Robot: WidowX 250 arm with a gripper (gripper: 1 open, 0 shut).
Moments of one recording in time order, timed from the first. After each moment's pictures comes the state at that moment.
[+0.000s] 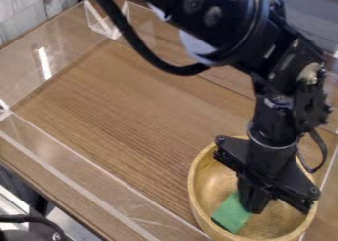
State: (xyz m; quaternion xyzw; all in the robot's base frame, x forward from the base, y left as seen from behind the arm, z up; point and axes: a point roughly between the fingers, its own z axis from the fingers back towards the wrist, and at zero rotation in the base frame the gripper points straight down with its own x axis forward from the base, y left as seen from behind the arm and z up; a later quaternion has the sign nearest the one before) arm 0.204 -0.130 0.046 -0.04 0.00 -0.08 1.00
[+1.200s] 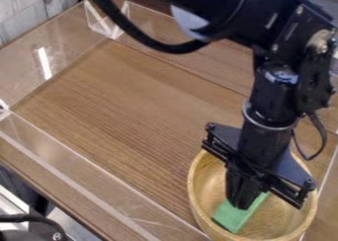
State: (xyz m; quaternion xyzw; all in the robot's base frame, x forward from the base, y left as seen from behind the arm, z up) arm 0.196 -0.113 0.074 -0.01 0.03 -0.06 1.00
